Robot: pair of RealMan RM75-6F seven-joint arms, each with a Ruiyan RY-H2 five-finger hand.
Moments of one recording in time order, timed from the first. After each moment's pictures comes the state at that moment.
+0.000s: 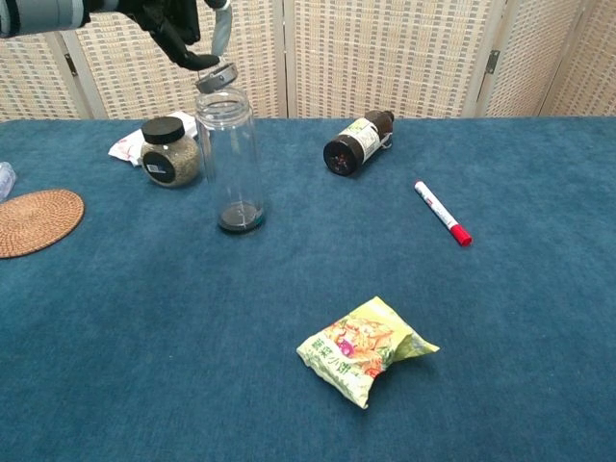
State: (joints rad) left arm -1.00 -1.25 -0.31 -1.58 0.99 0.84 0.34; right arm -0.04 -0.97 0.06 -1.54 -1.56 1.65 0.19
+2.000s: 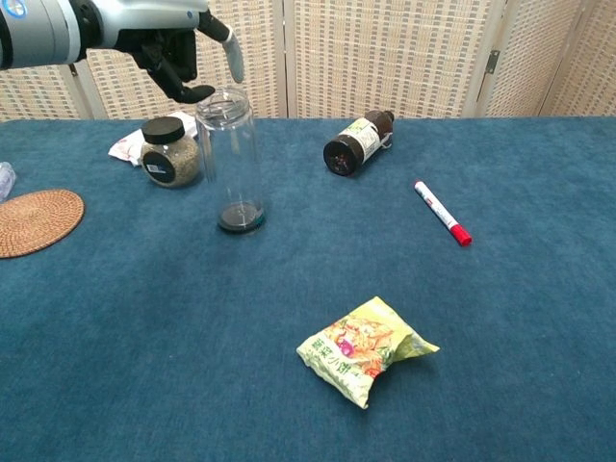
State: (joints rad) left arm -1.03 -1.23 -0.22 -1.66 0.93 0.86 0.40; right arm -0.06 -0.99 0.06 -1.51 -1.55 1.66 0.21
